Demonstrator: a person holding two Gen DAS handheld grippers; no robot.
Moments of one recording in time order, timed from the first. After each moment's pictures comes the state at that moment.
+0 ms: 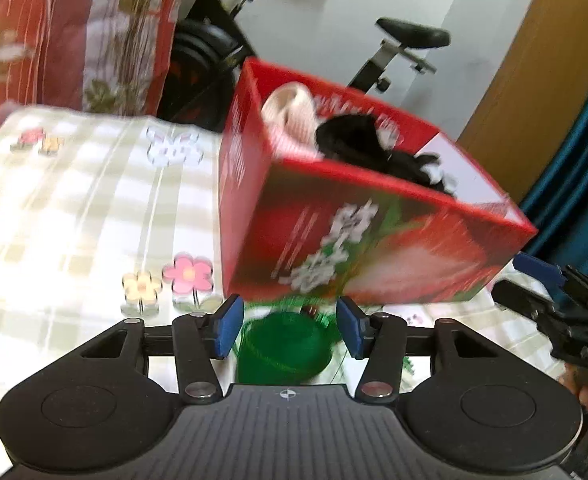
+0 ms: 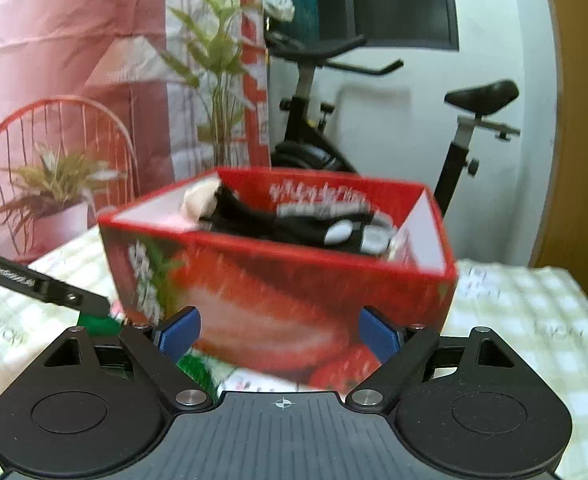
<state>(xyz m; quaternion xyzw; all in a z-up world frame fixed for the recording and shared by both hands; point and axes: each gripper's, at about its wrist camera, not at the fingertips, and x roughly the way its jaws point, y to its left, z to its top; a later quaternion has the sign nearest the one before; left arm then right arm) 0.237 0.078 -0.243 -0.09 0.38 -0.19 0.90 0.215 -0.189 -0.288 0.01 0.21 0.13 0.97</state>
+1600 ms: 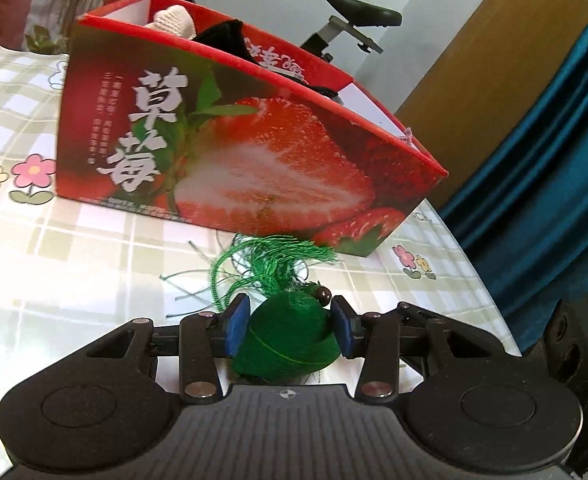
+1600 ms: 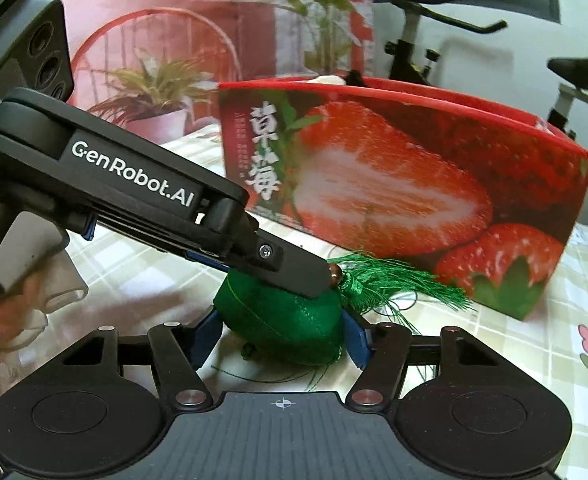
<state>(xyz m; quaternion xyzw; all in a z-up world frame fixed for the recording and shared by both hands) 0.189 -0.007 -0.282 -0.15 0.38 -0.26 0.88 0.189 -0.149 -0.342 -0.05 0.28 0.27 0.92</state>
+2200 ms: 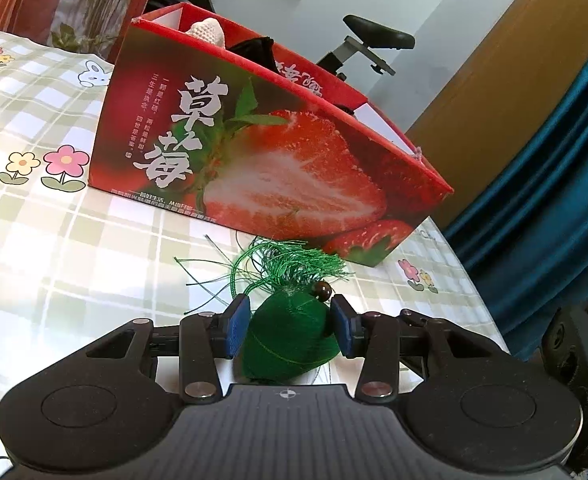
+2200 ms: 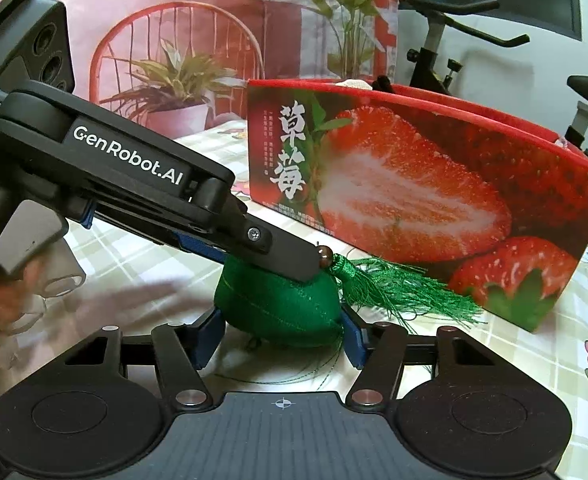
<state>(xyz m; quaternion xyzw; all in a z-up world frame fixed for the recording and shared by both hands) 0.177 0.013 -0.282 -0.18 0.37 -0.24 0.88 0.184 -0.142 -0.340 -0.07 0.27 0.29 0.92</state>
